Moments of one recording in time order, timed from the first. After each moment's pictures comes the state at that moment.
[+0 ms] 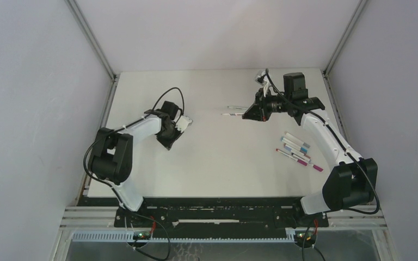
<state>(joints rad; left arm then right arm) -0.33 1.73 1.09 -0.70 -0.01 0.39 0.21 1.43 1.26 -0.53 -0.94 -0.17</state>
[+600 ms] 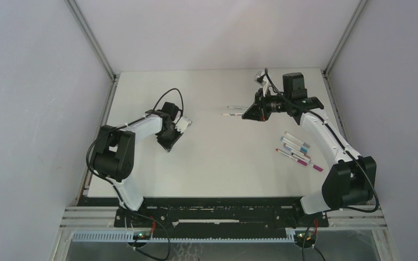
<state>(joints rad) -0.32 1.77 1.10 -0.70 -0.01 0.35 0.21 1.45 1.26 -0.52 -0.94 -0.16</state>
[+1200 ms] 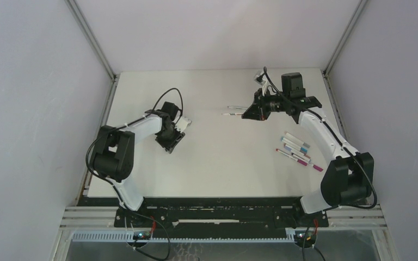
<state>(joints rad) -0.32 1.77 1.10 -0.70 -0.02 0.35 0.20 1.47 1.26 -0.51 -0.92 -0.14</state>
